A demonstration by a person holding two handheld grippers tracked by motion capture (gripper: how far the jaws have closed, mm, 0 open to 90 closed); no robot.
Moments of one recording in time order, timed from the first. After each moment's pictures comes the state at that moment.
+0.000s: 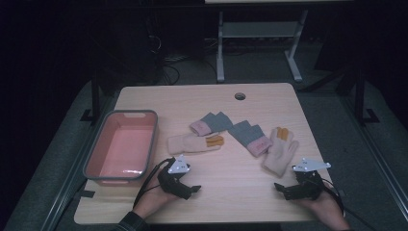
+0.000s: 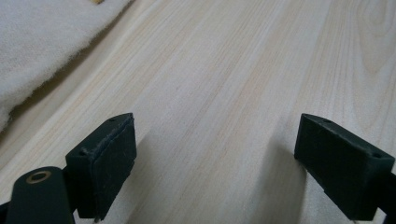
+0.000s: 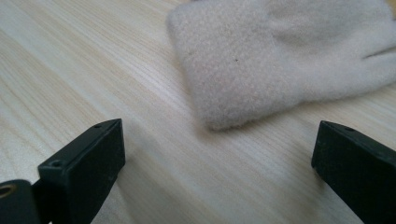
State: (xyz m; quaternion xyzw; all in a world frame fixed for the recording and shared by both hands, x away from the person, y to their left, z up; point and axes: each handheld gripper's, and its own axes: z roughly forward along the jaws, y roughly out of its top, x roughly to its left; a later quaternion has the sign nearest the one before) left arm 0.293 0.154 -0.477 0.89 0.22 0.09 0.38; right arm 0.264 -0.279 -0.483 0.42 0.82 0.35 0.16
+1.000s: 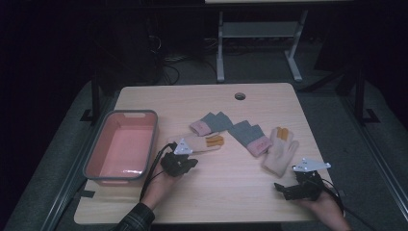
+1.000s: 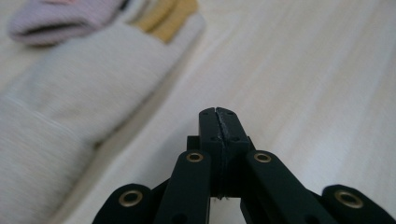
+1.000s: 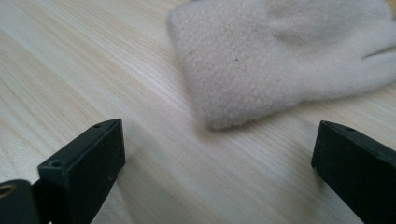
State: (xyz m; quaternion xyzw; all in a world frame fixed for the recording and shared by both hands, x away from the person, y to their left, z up) left arm 0.326 0.141 -0.445 0.88 0.30 0.11 0.35; right arm 0.263 -0.278 -0.483 0.42 0.82 0.35 0.16
